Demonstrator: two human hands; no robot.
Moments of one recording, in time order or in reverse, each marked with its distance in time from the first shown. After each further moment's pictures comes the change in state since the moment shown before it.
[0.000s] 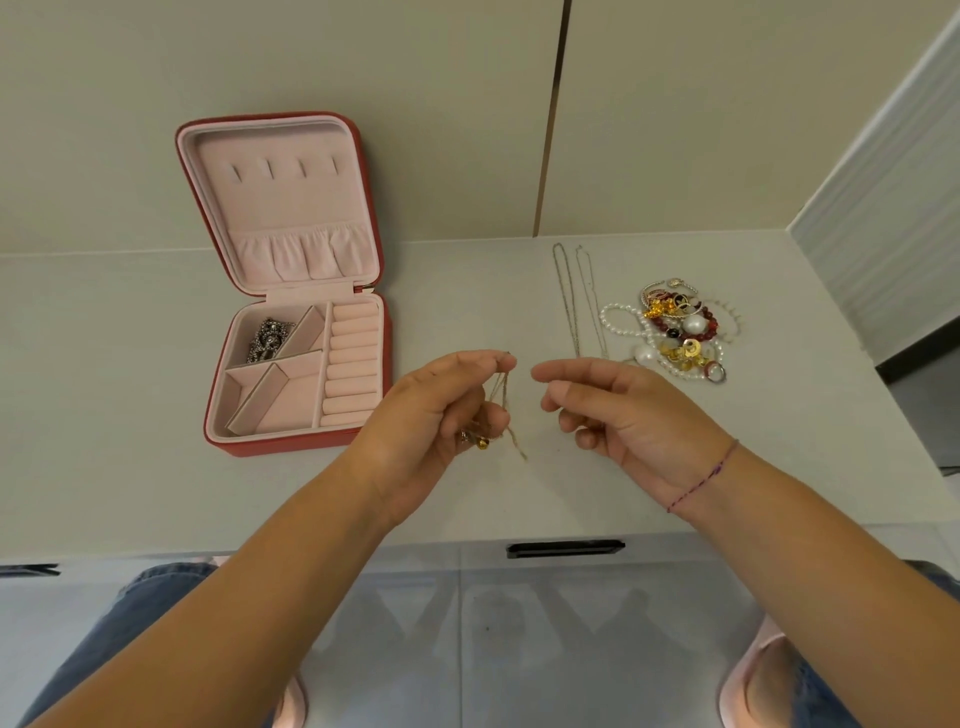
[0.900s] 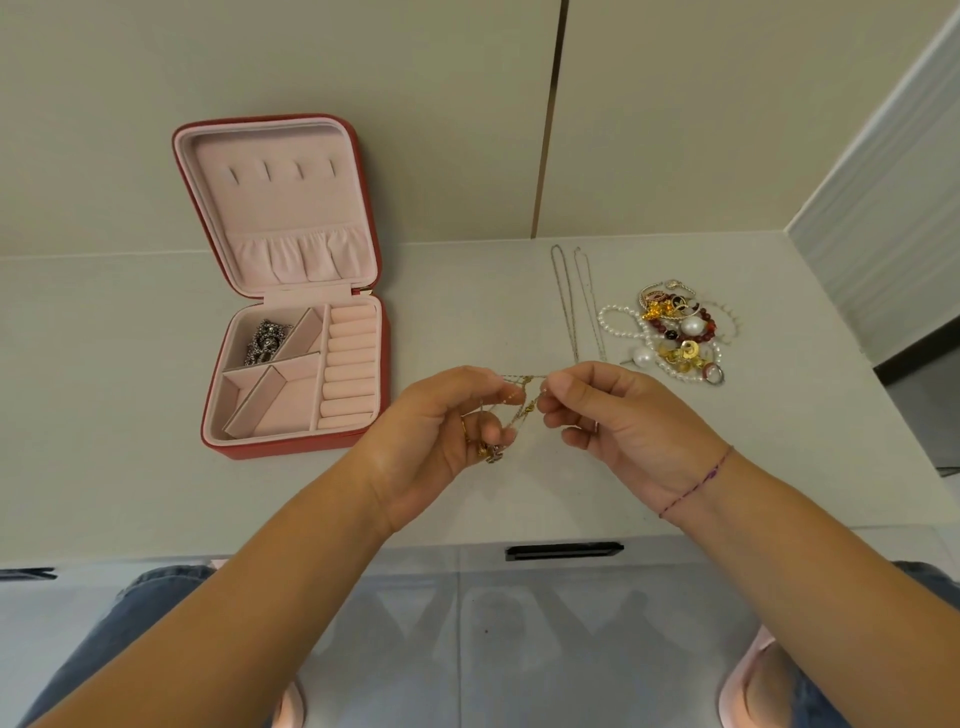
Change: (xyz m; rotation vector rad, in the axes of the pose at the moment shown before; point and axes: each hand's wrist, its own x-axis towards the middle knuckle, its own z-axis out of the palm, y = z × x) left_hand -0.003 0.001 0.004 -0.108 -0.095 -0.082; right_hand 0.001 0.004 0.004 0.127 0.020 -0.007
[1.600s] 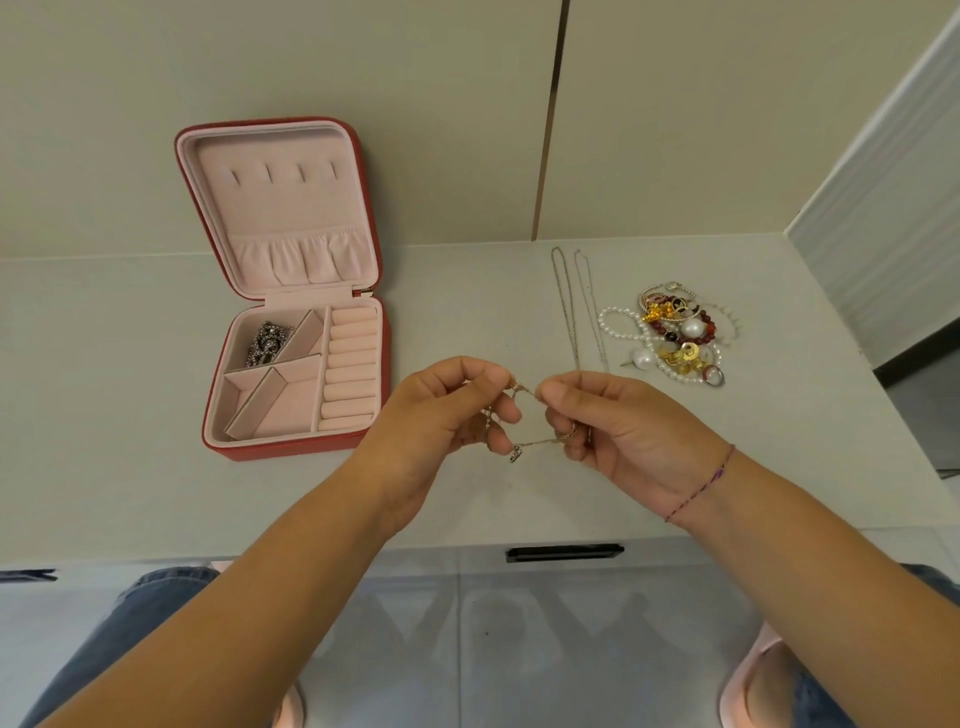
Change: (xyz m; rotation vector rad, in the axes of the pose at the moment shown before) left_hand -0.002 0.000 0.000 0.289 0.095 0.151; right_hand -0.003 -0.004 0.003 -0.022 -0.075 0.073
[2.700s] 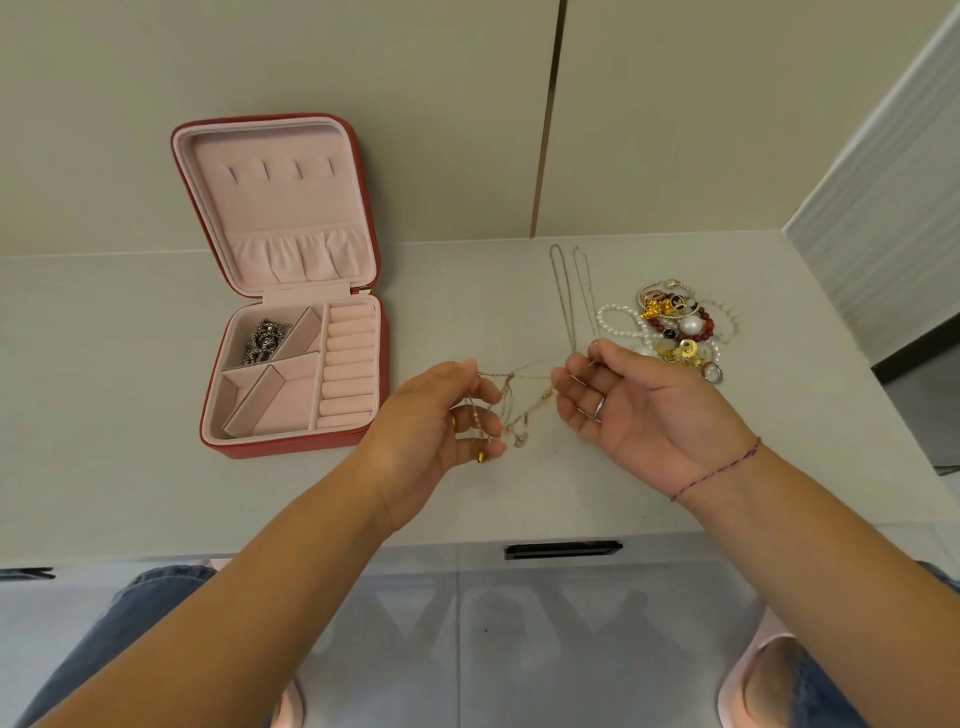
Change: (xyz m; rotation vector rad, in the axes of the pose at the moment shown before) left_hand 0.002 -0.002 0.002 -0.178 0.075 -0.094; right_hand 0.006 -0.005 -0.014 0.529 0.038 -0.008
